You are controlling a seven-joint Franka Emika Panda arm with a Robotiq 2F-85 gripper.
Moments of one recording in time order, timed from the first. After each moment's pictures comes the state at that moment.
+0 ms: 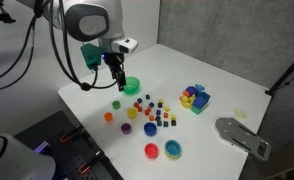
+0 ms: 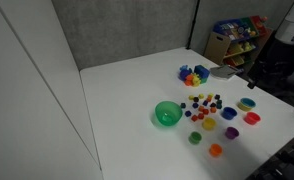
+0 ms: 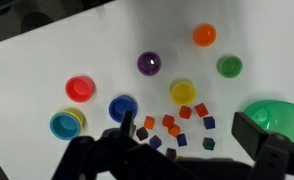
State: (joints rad) arm -0.08 -0.27 0.06 -2.57 0.00 2.25 0.33
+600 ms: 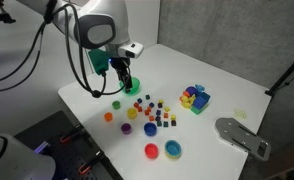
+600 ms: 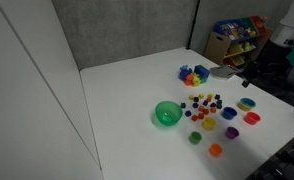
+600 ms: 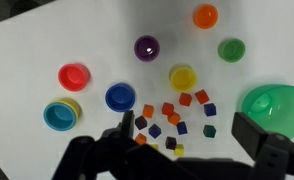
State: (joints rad) arm -0.08 -0.20 0.04 -2.56 0.00 2.37 0.32
